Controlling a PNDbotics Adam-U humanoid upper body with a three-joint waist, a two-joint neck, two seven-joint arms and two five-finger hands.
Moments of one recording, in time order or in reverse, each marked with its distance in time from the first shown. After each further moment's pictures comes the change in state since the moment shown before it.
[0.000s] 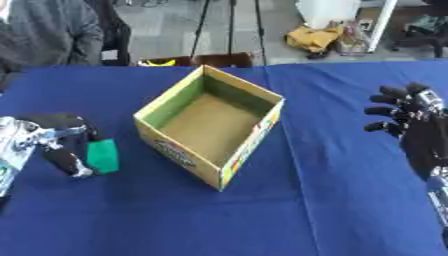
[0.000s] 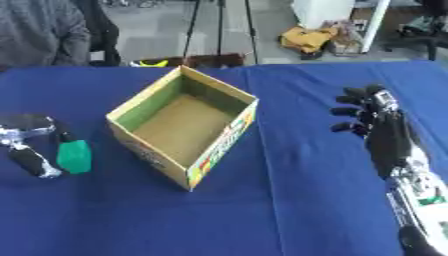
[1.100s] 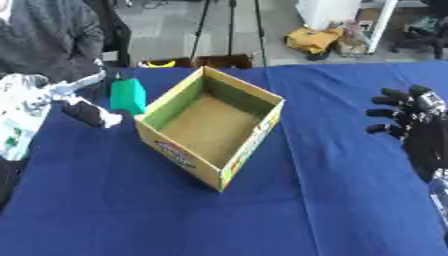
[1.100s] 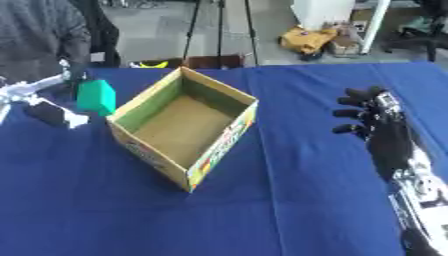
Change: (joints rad) left arm -0.255 -0.012 -0.029 -0.109 0.122 -0.010 0.157; right arm 0.000 0.000 0.007 0.000 0.000 0.002 0.006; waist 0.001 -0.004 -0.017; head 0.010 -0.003
